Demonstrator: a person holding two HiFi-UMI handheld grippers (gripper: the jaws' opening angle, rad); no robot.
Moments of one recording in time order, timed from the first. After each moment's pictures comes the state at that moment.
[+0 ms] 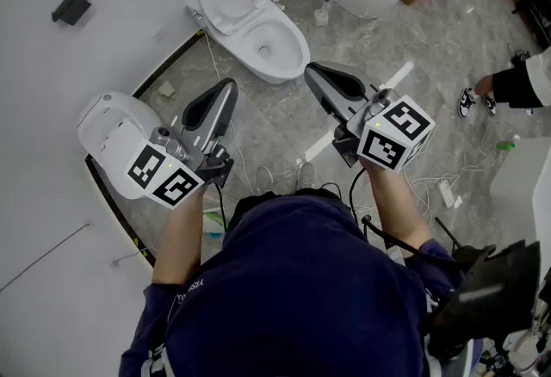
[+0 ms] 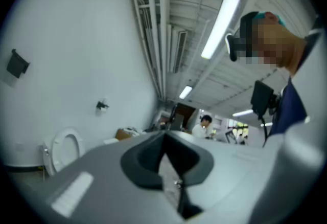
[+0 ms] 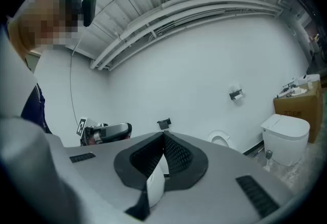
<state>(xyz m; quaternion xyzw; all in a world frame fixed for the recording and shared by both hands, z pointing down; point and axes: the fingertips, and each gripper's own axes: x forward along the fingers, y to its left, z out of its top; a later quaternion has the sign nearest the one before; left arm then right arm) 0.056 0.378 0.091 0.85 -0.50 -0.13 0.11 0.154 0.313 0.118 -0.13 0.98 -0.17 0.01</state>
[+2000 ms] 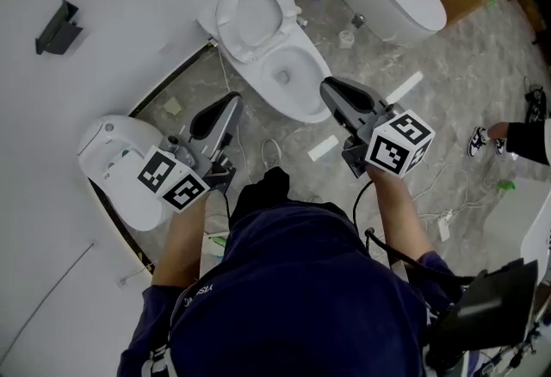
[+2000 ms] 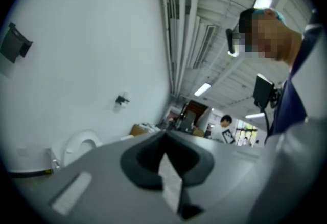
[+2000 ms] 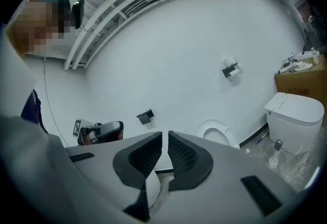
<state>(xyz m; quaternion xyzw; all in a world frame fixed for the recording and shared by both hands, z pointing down) -0.120 0.172 0.165 0.82 -0.53 -0.11 0.17 0.000 0.088 0.209 -0.13 0.96 -0.25 -0.05</state>
